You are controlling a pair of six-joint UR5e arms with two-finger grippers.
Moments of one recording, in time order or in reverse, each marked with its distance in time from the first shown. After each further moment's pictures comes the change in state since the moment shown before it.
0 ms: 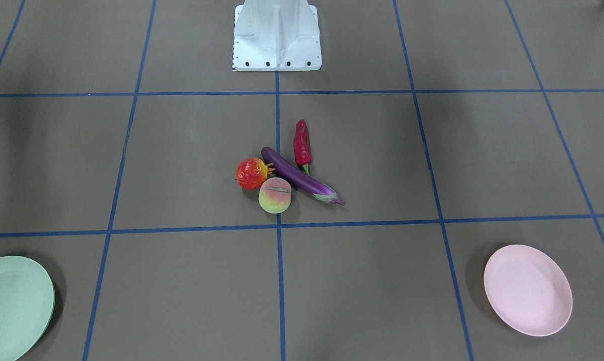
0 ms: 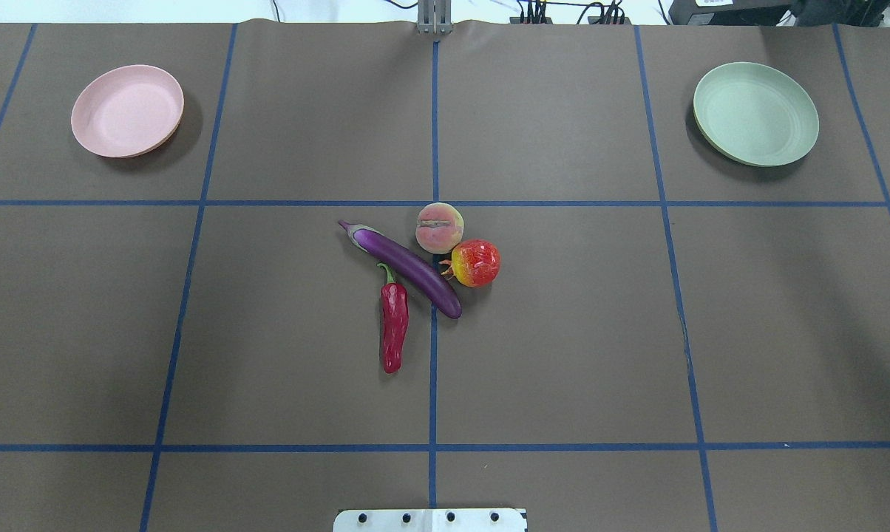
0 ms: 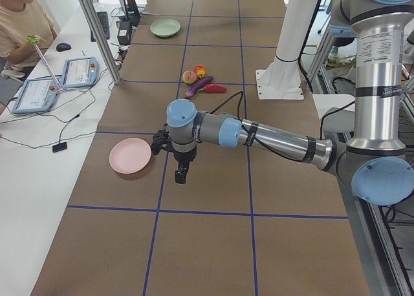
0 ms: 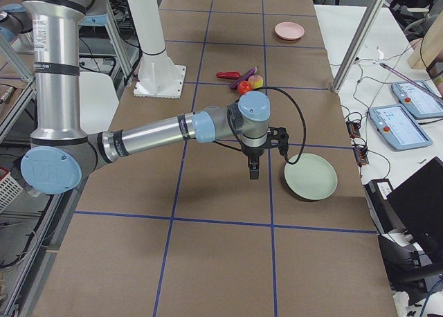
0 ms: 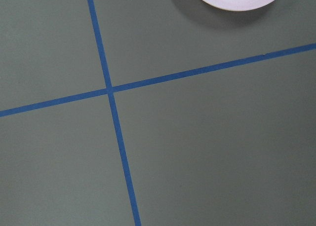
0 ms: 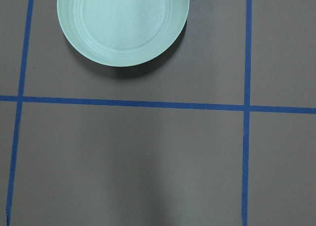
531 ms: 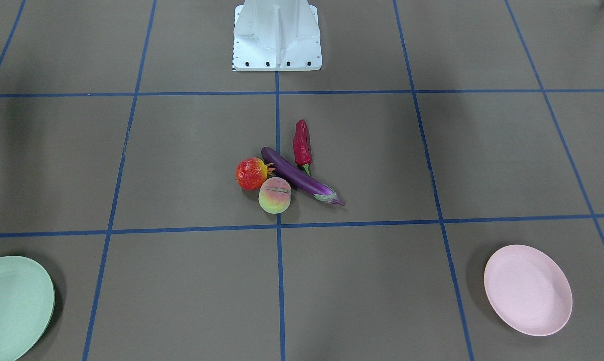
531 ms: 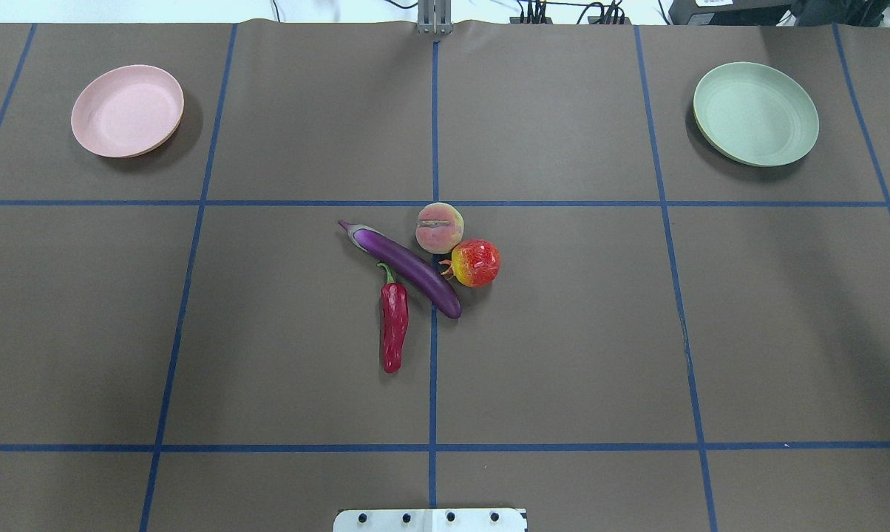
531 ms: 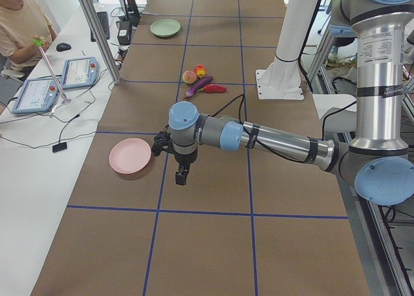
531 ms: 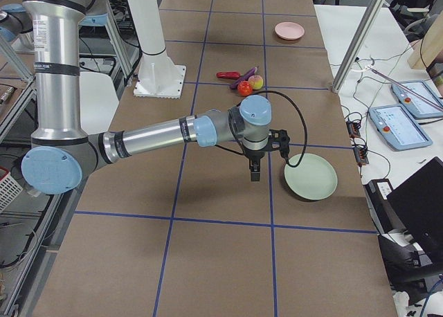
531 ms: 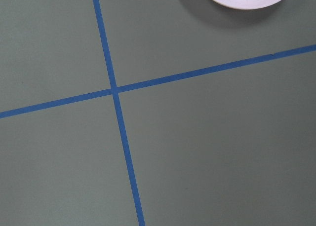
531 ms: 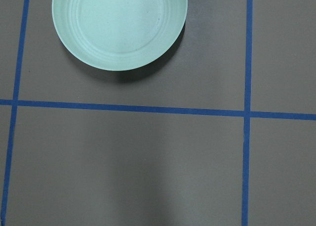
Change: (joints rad) left arm 0.005 0.030 -0.009 -0.053 -0.028 -0.006; right arm 0.000 -0.003 -0.006 0.018 0.034 0.004
